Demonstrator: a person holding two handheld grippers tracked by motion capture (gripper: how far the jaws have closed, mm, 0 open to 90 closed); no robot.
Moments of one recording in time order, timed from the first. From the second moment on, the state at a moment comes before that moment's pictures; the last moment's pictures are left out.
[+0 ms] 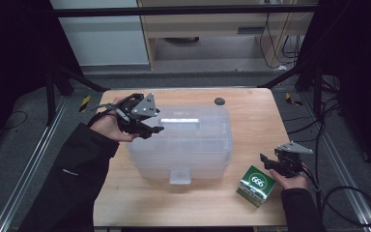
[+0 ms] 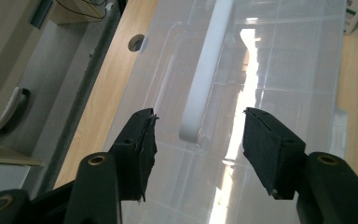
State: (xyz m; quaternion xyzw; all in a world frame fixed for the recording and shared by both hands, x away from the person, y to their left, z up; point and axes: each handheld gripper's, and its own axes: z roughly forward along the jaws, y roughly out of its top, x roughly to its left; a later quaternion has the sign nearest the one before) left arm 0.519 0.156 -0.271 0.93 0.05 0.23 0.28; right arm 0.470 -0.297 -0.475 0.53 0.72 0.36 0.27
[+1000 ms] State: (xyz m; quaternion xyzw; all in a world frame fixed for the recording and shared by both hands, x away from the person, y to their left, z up) left arm 0.534 0.129 -0.296 0.94 0.02 0.25 0.21; right arm 0.466 -0.294 -0.461 0.52 0.73 0.37 0.26
